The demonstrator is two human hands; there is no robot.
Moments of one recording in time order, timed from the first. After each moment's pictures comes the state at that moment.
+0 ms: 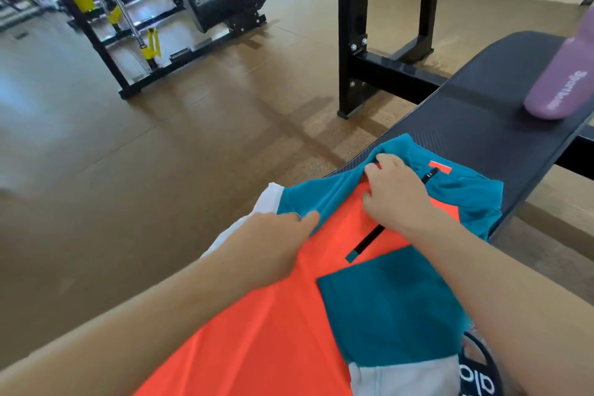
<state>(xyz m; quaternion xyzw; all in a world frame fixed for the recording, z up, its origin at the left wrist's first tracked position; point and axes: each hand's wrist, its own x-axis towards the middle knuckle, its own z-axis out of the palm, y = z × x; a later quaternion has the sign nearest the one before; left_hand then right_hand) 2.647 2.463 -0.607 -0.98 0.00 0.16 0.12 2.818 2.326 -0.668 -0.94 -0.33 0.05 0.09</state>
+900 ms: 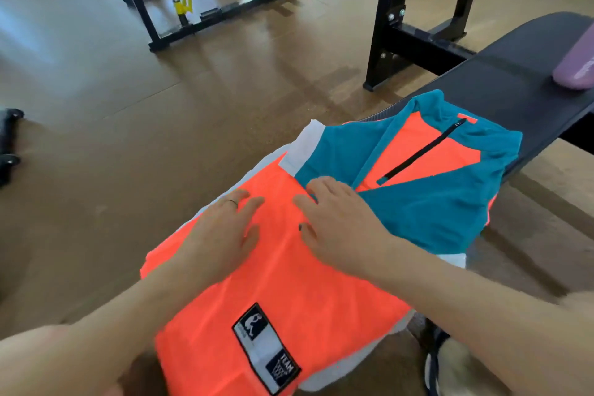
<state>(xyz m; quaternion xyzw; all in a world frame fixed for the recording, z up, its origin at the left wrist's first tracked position) 2.453 2.507 -0.665 -0.99 -0.17 0.01 -0.02 2.605 2.328 -0.657 -0.81 -0.57 -0.03 0.15</state>
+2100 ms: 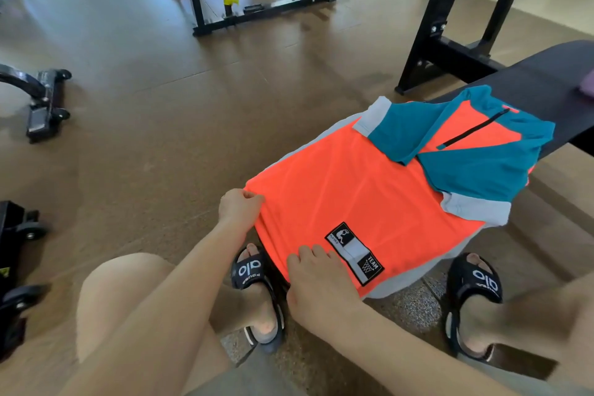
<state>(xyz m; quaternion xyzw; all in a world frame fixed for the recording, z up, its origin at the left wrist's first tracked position) 2.313 2.539 -0.692 -0.69 -0.58 -0.12 -0.42 2.331 2.332 -0.682 -0.82 -0.57 0.01 0.08</state>
